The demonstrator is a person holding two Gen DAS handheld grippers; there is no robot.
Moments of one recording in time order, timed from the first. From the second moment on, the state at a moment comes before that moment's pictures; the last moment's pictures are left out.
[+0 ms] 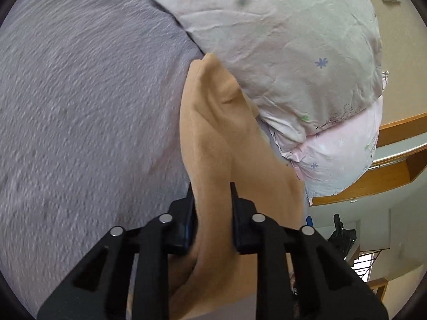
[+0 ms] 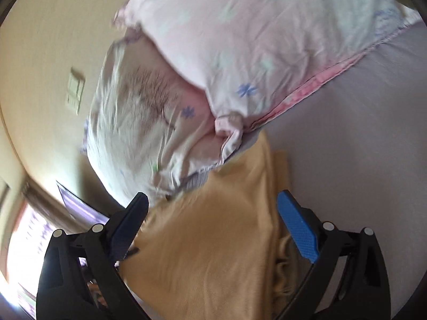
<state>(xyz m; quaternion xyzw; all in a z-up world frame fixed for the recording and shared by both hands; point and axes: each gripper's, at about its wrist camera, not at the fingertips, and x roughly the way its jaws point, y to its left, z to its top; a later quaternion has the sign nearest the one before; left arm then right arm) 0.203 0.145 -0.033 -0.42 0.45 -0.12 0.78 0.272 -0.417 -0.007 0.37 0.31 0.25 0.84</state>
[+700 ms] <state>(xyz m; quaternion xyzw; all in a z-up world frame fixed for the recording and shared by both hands) 0.242 -0.072 0.065 -0.36 0.40 -0.38 0.75 0.276 -0.444 -0.010 0.34 0.33 0.18 0.86</state>
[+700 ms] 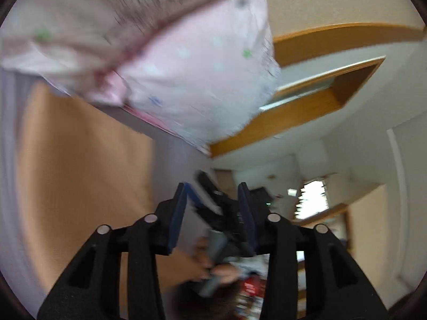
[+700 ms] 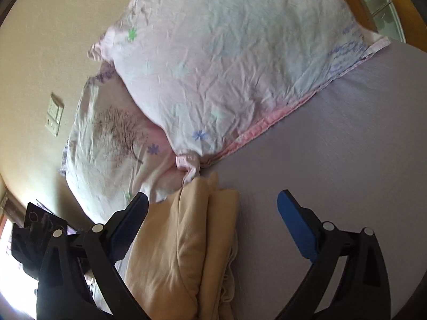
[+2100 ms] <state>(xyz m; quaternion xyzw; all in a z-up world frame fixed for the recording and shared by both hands) 0.109 -0.011 0.040 -0.11 0.38 -0.26 0.88 0.285 -0.281 -0.016 0.20 0.42 0.27 0.84</state>
